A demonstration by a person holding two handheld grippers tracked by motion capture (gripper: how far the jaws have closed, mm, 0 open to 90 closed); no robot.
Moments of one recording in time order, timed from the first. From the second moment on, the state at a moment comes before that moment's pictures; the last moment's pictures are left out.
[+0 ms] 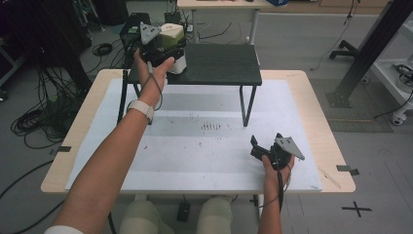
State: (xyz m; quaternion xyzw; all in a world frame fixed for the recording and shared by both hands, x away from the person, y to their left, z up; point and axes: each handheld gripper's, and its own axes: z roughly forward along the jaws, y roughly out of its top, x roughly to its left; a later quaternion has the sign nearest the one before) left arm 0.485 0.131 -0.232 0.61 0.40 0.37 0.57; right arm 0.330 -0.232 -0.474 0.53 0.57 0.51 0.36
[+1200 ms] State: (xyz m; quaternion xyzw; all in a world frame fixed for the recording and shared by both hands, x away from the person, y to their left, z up) left arm 0.480 0.131 -0.229 0.58 0.41 0.39 0.58; right arm 0.329 -0.232 -0.474 0.53 0.57 0.51 0.36
